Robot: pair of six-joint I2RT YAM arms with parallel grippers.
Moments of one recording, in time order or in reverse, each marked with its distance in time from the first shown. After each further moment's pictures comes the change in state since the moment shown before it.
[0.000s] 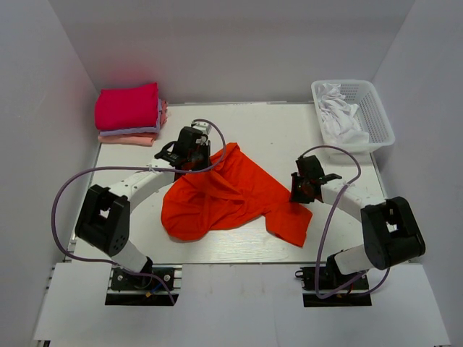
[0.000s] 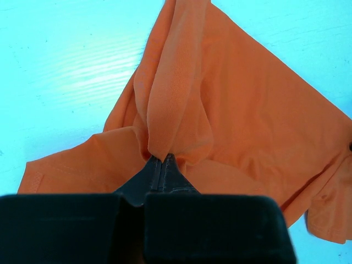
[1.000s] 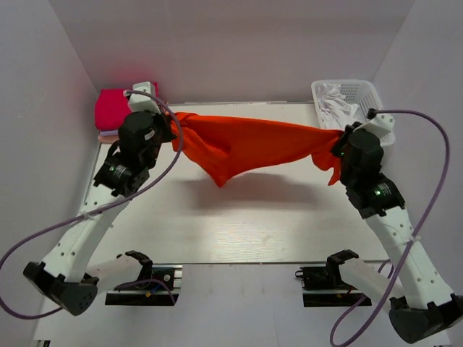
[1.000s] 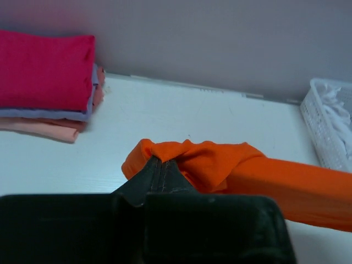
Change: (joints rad) left arm 0.008 -0.462 0.215 -0.121 -0.434 0.023; right arm 0.005 -0.531 0.365 -0.059 0.549 -0.043
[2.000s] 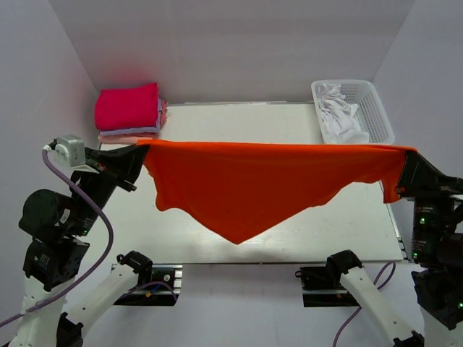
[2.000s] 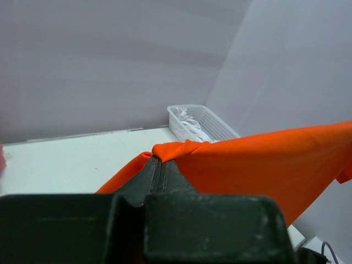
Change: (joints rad) left arm -0.006 -0.524 -0.007 -0.062 0.415 -0.021; right arm 0.006 -0.494 0.200 -0.068 -0.071 -0.054
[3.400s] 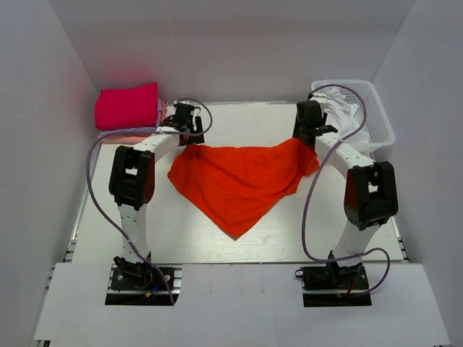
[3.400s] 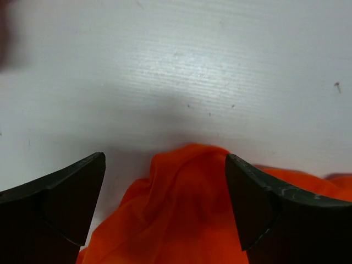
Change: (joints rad) left arm 0.204 1.500 0.270 0.087 -0.254 0.004; right arm -0.099 1.362 0.064 0.220 -0.040 -0.048
